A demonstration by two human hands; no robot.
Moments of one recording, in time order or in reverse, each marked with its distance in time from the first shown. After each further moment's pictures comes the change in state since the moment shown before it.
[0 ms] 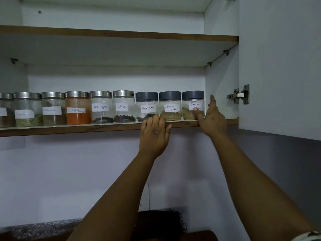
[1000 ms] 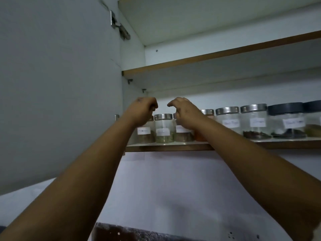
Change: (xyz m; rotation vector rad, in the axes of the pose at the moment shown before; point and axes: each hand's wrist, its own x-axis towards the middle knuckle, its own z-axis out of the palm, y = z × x) left_hand 0.071 -0.401 -0.266 0.172 -0.423 -0.096; right_hand -0.060 -0.444 0.176 0.251 -0.323 -0.727
